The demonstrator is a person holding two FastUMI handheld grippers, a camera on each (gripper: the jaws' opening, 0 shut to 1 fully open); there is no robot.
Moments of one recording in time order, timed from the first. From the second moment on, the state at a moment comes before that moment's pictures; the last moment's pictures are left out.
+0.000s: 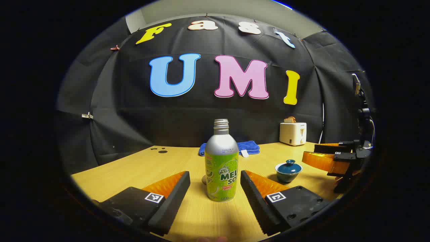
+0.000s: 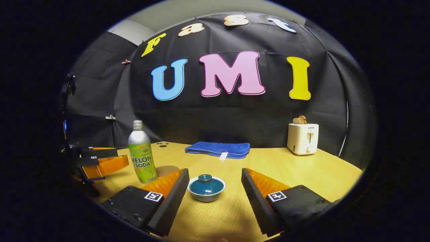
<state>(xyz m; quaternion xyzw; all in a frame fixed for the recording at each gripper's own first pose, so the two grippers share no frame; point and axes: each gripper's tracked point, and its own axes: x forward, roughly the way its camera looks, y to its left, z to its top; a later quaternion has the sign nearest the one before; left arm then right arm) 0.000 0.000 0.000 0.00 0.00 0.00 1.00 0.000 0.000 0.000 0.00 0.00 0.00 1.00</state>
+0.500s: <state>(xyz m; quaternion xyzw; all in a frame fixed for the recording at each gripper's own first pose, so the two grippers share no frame) 0.001 -0.001 0.001 0.00 0.00 0.00 1.00 0.000 0.001 0.000 0.00 0.00 0.00 1.00</state>
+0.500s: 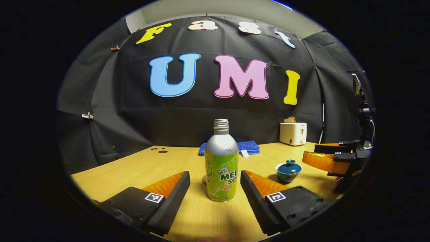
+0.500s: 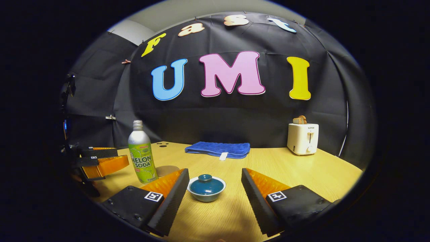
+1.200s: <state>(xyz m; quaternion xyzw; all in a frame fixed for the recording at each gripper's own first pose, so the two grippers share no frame) 0.002 -0.001 0.001 0.00 0.00 0.00 1.00 0.025 0.022 -0.004 0.00 0.01 0.03 1.00</state>
